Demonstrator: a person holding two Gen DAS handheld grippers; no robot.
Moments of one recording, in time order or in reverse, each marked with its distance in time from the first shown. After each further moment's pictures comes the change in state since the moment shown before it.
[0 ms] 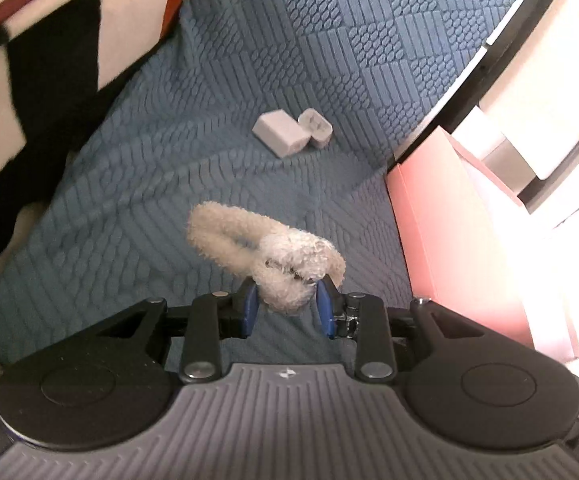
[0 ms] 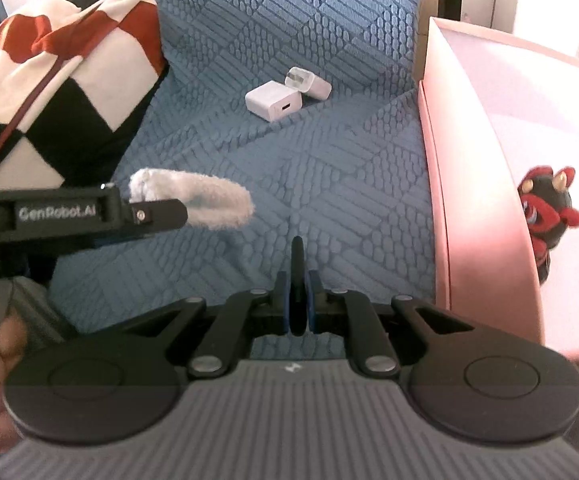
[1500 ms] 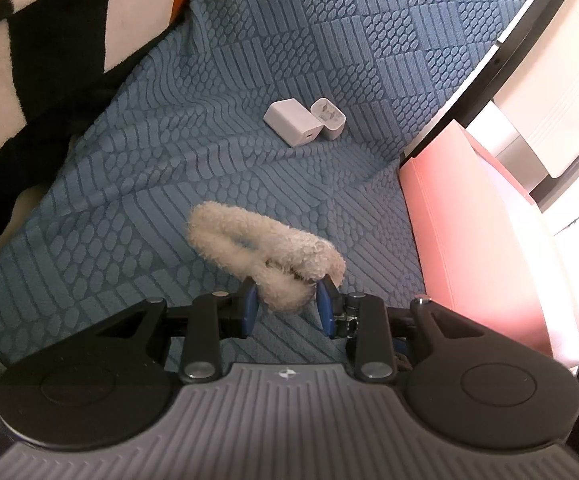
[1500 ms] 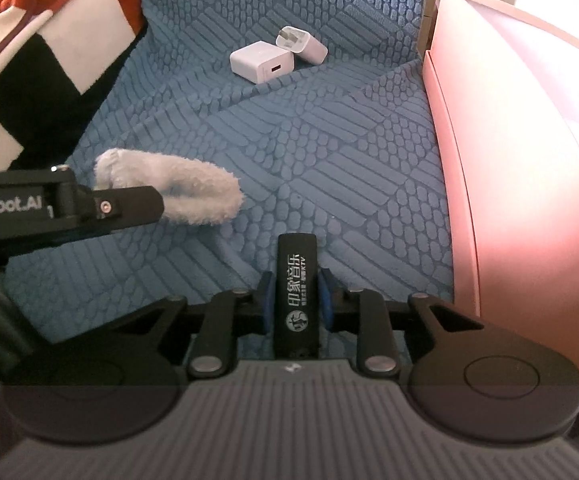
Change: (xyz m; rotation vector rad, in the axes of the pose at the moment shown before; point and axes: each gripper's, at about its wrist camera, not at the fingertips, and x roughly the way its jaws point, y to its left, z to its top) left arm 0.018 0.009 -0.007 -0.008 -0.018 0.033; right arm 0.045 0.006 -0.004 -0.028 0.065 -0.070
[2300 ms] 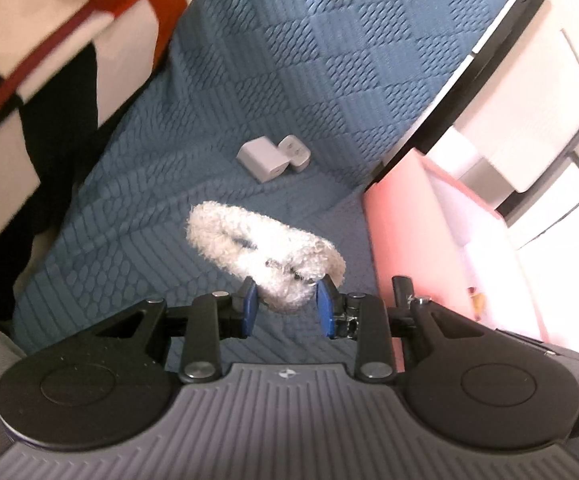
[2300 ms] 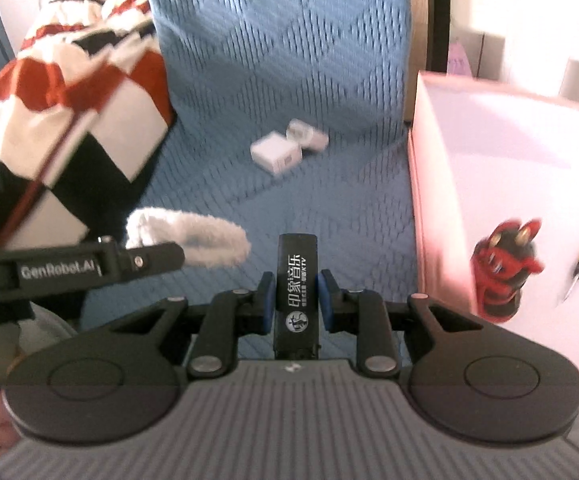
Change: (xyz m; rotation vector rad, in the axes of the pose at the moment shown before) left arm -0.060 -0.029 0.024 0.021 -0.041 -0.032; right arm -0.097 -0.010 0.032 0.050 -0.141 0.074
